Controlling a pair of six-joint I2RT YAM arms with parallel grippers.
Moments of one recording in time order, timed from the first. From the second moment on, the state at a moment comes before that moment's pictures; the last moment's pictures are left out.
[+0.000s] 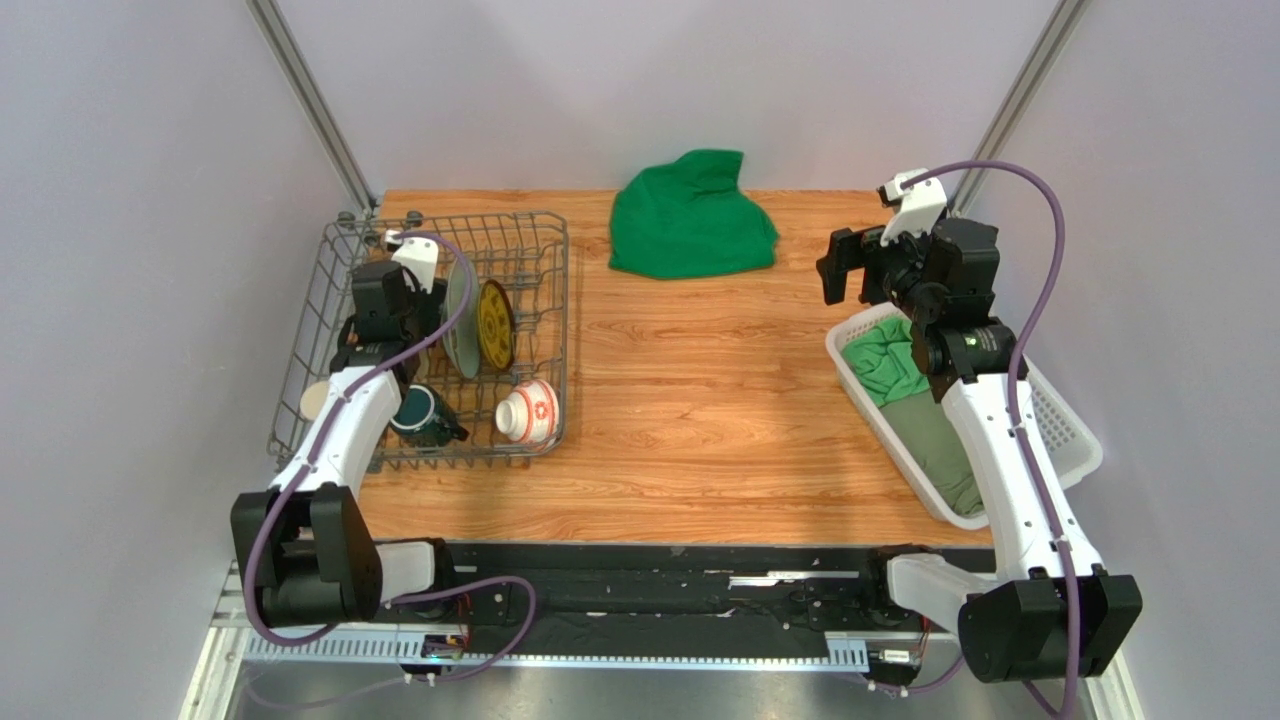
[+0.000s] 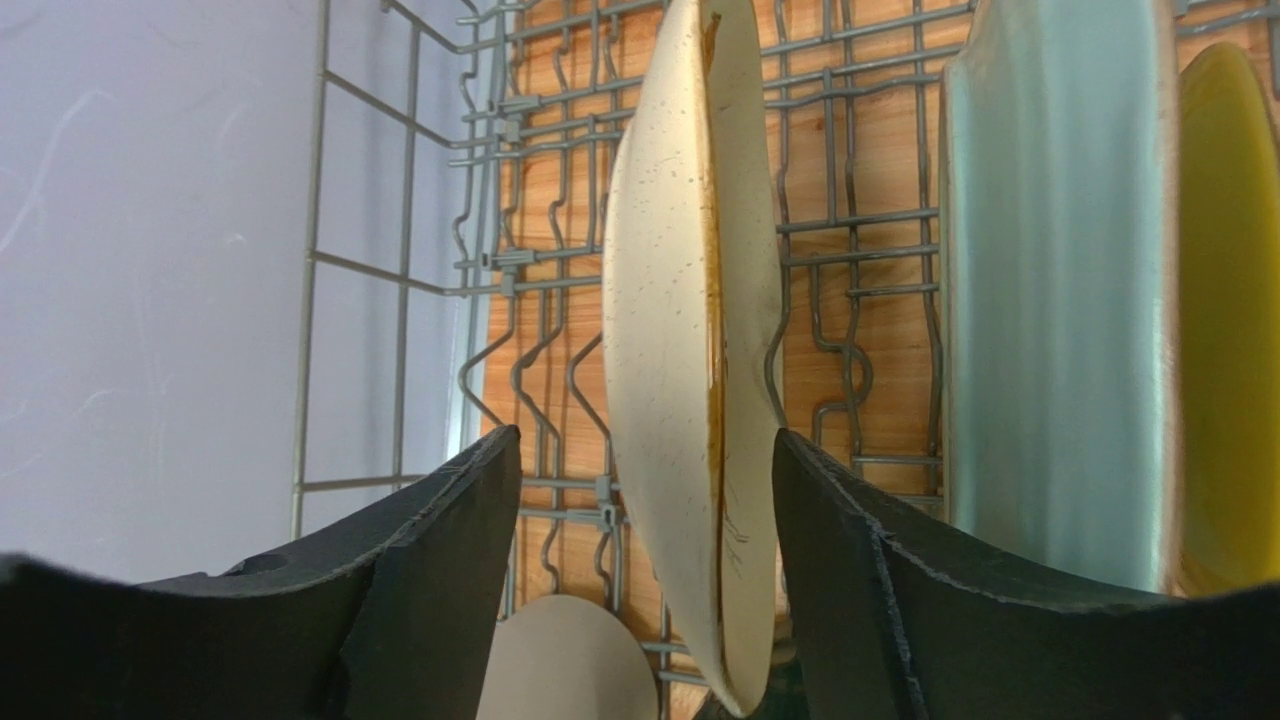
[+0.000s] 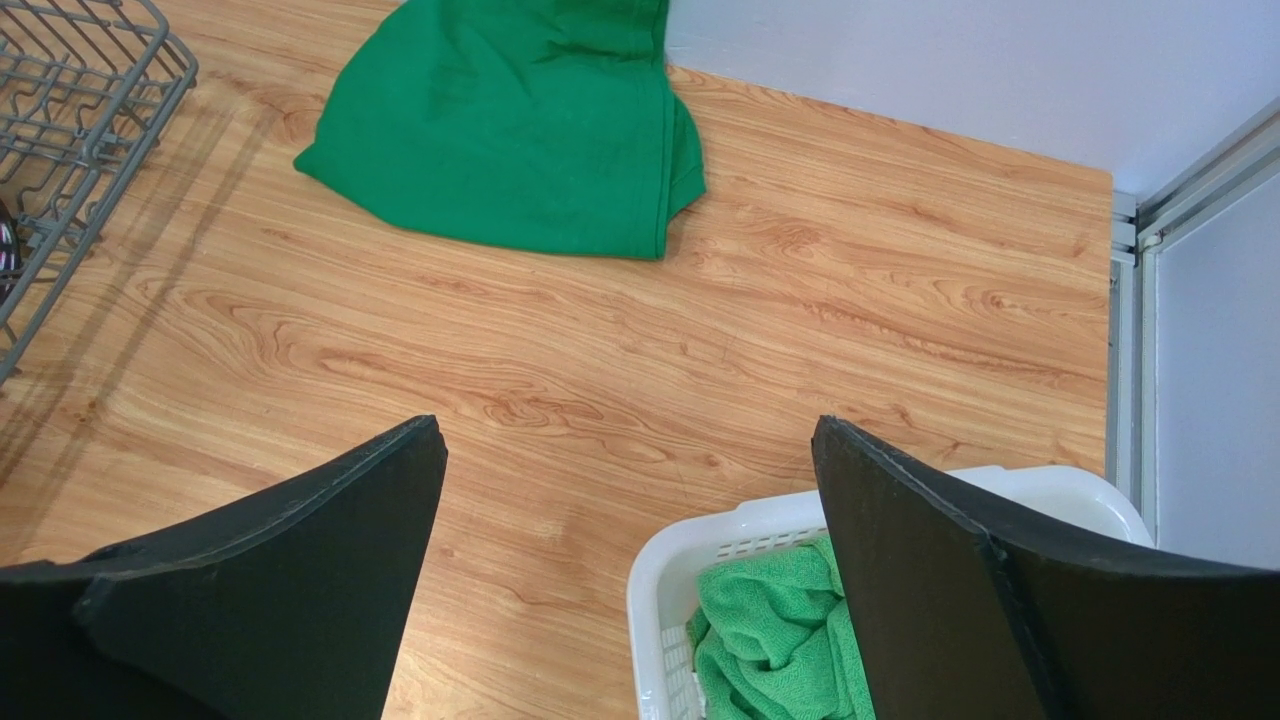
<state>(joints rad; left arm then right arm) 0.08 1.24 0.86 -0.12 -0.20 0.34 0.06 1.13 1.15 -0.30 -0.20 -0.09</state>
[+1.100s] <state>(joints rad) 0.10 1.32 0.86 -0.06 -0.19 0.32 0.06 1.13 1.15 -0.31 -0.22 -0.10</state>
